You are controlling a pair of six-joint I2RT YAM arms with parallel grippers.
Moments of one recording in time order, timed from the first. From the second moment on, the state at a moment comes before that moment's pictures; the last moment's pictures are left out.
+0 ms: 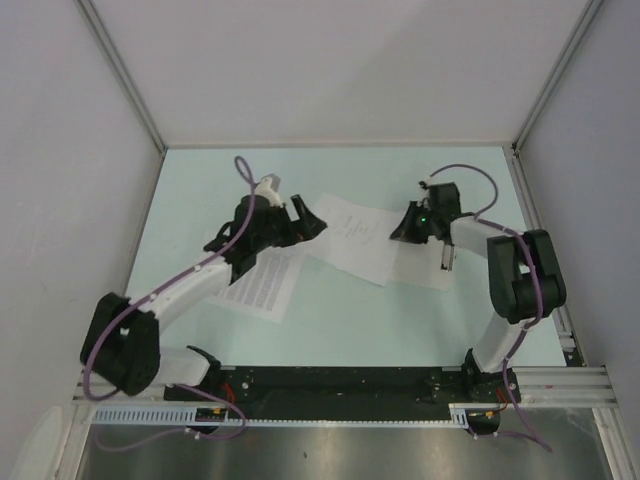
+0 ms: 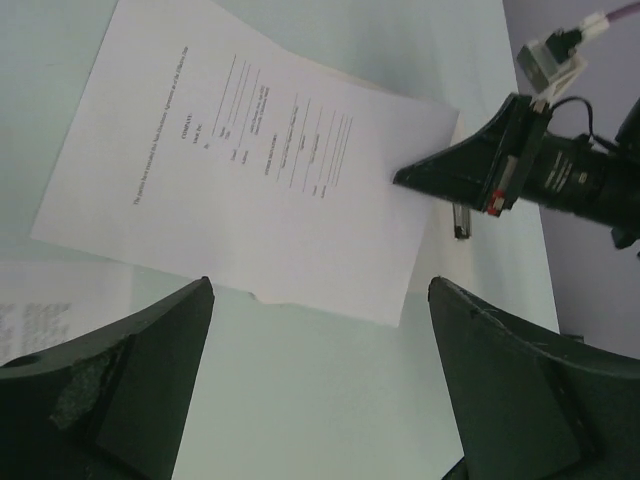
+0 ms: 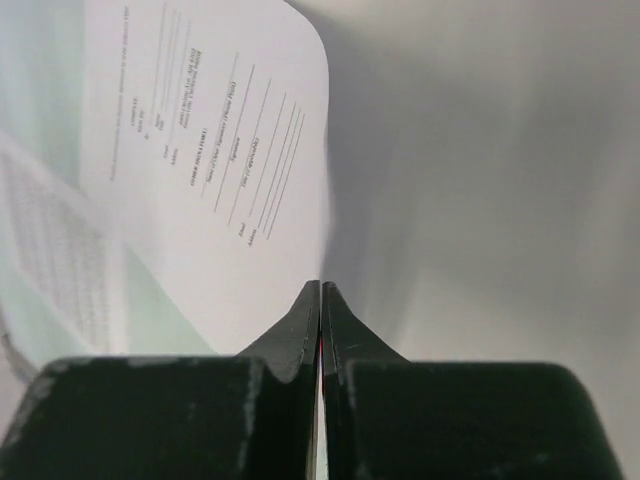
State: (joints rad) left arm -0.47 1.27 0.77 0.05 0.13 -0.71; right arm 0.27 1.78 0.99 -0.01 -0.40 0.57
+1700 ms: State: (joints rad) left arm -0.65 2.09 1.34 0.06 0.20 -0.82; right arm -0.08 1.83 1.13 -0.27 -0.21 0.21
